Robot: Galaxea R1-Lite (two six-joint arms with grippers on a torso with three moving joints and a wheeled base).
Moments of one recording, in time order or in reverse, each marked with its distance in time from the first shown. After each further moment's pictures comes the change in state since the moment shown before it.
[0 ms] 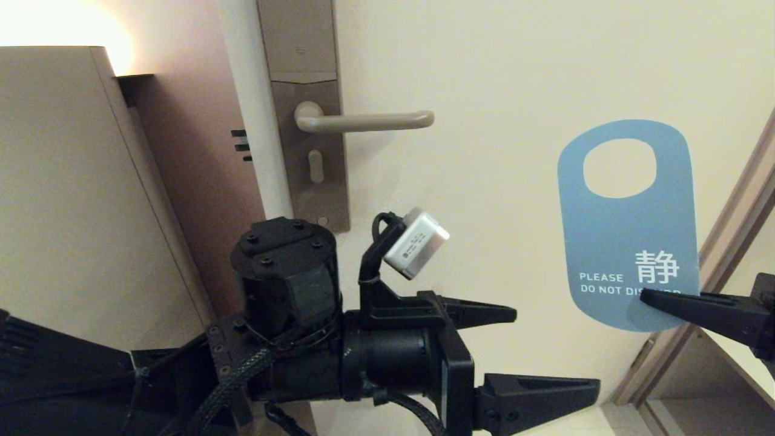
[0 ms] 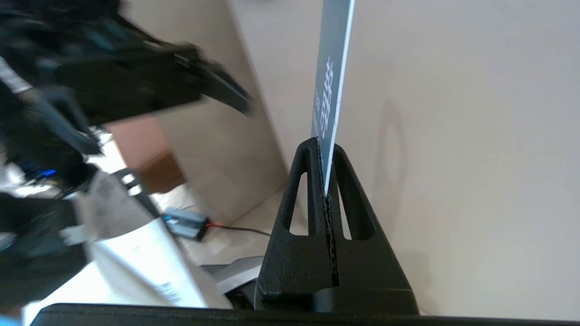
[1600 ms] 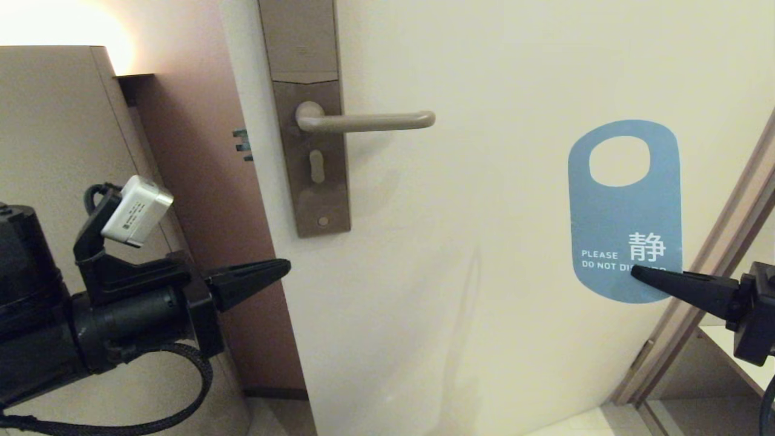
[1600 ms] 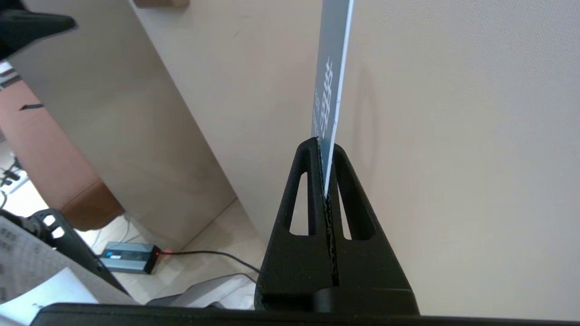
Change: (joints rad) left arm 0.561 -0.469 0.265 0.347 0.145 0.331; right arm -0.004 0.057 0.026 -0.096 -0.200 0.001
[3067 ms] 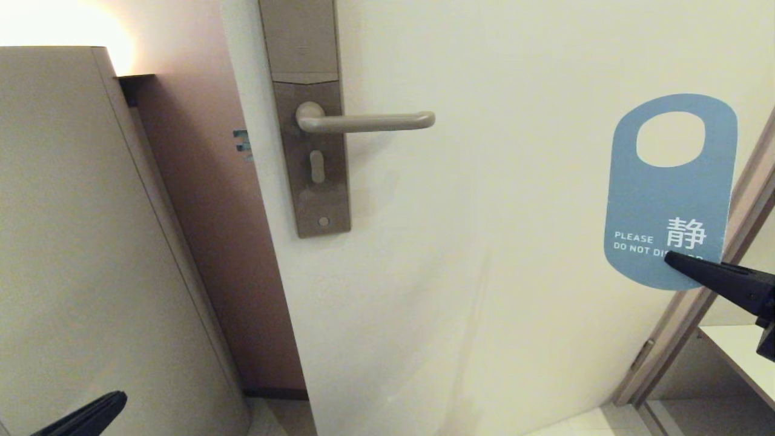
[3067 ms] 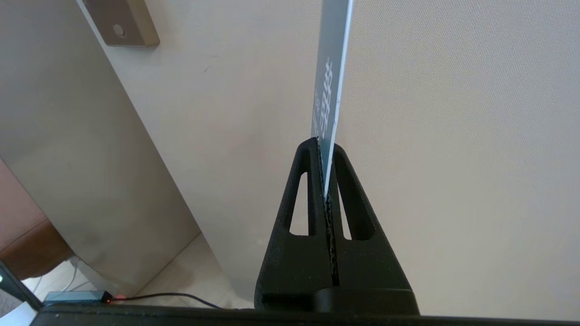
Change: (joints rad) left arm 0.295 -0.692 0.406 0.318 0.187 -0.021; right arm -0.007 -0.093 0.060 -0.093 -0.121 0.000
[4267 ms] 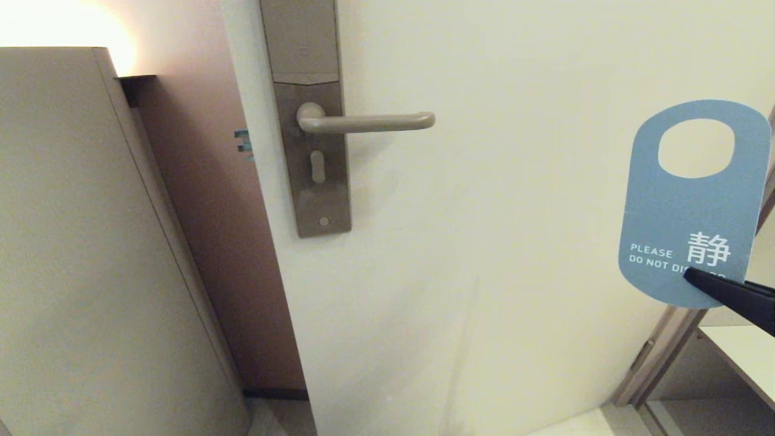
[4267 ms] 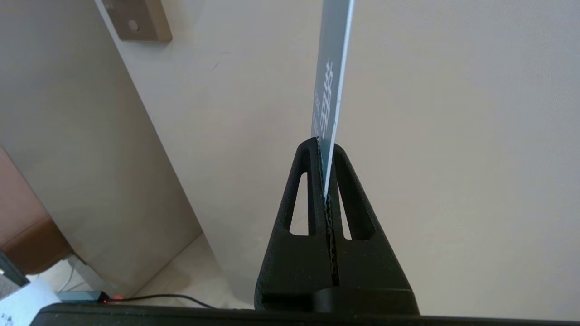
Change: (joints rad) left arm 0.004 -0.341 0.093 0.283 0.261 -0.026; right arm 0.000 -0.087 0.059 0.000 0.001 -0.006
